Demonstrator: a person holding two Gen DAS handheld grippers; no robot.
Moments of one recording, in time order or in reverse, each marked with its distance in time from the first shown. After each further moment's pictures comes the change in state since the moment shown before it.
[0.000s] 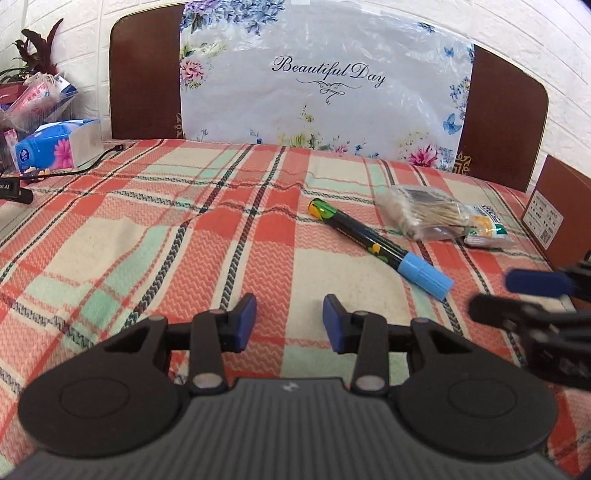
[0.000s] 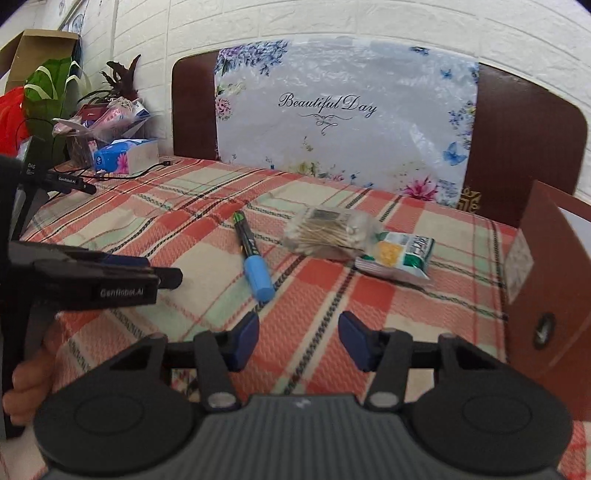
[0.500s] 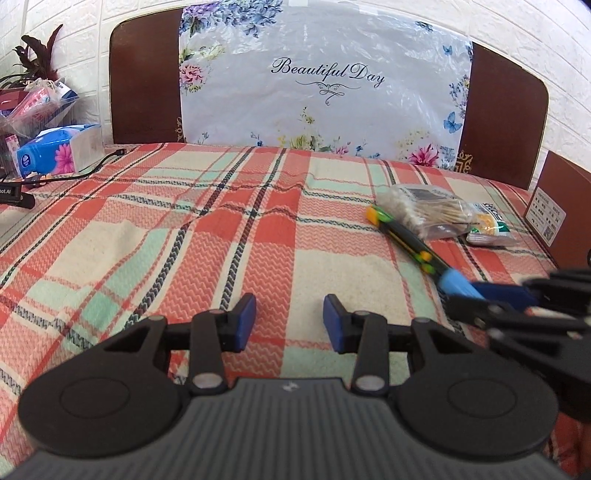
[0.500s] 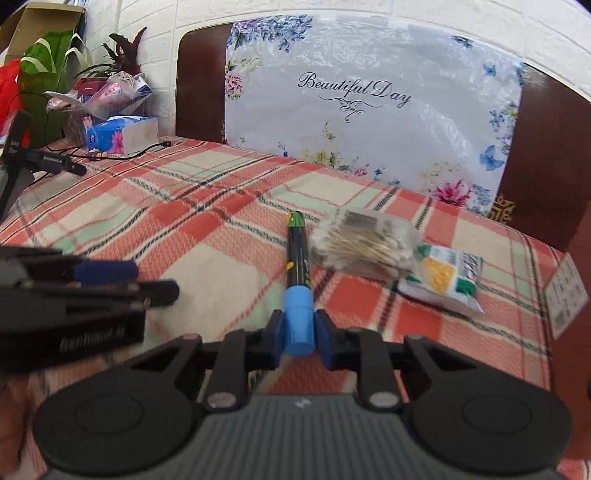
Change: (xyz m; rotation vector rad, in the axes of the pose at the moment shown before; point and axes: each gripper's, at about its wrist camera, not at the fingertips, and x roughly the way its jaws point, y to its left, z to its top) left arm -0.002 -0.004 -0.004 0.024 -0.009 0.027; right arm 0.020 0.013 -0.007 -0.050 0.031 -0.027
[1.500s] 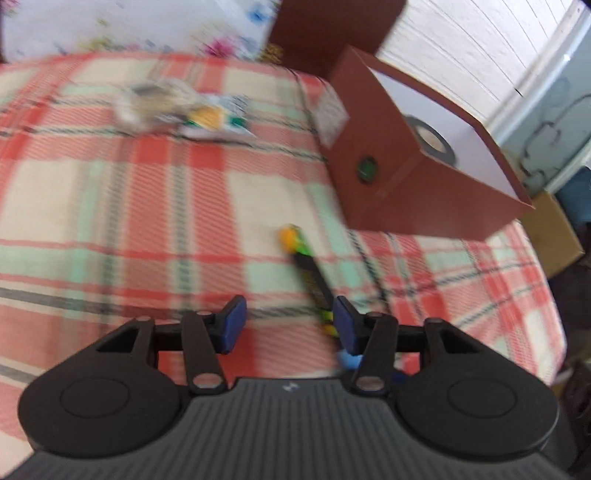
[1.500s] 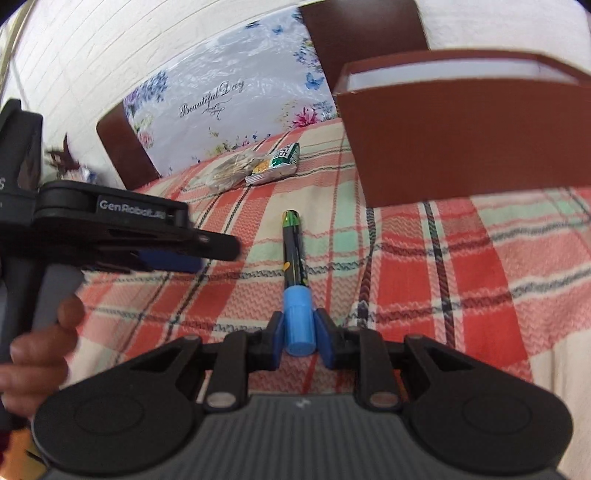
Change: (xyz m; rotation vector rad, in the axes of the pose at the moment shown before) left arm -0.030 -0.153 0.004 -0.016 0.448 -0.485; right arm -0.142 -0.101 -0.115 0.589 0.034 0.074
